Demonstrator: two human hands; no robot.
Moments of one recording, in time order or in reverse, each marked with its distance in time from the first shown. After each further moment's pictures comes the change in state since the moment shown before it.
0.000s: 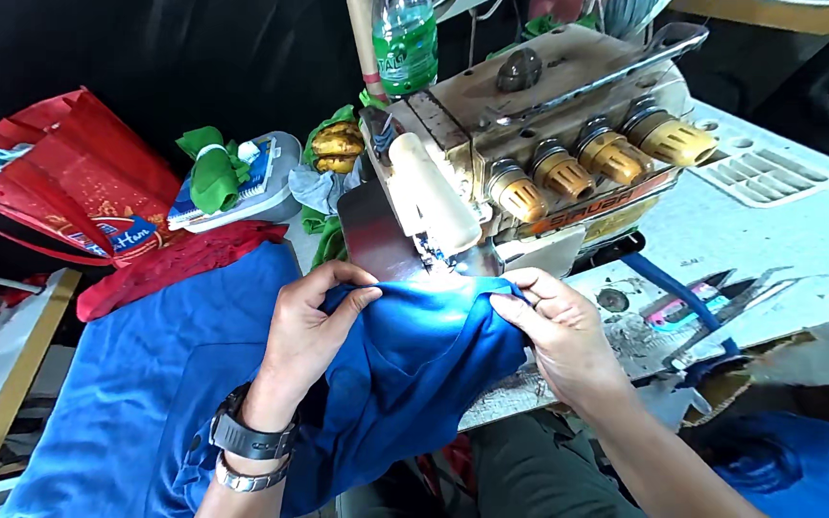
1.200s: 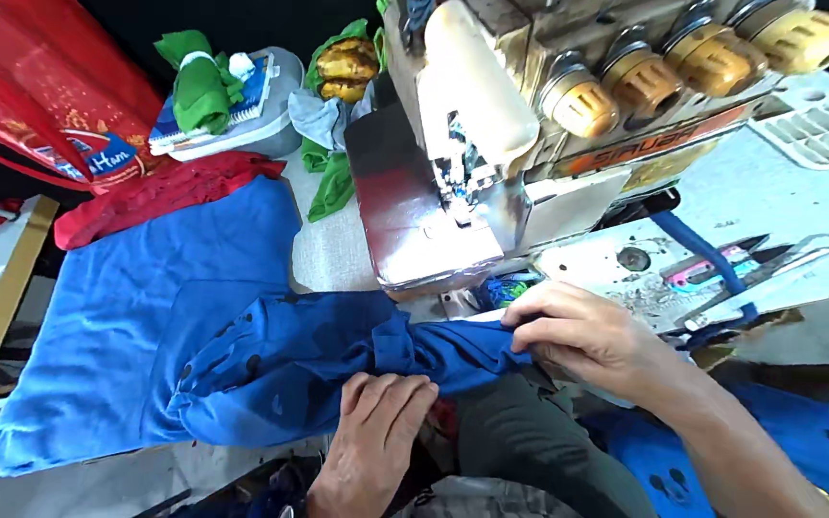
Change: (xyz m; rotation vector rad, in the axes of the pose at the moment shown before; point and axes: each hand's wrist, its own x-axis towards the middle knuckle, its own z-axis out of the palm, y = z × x) left_hand -0.162 0.021 0.075 0.589 -0.007 0.159; right_hand -0.016 0.021 -0.069 -0.673 -0.647 -0.607
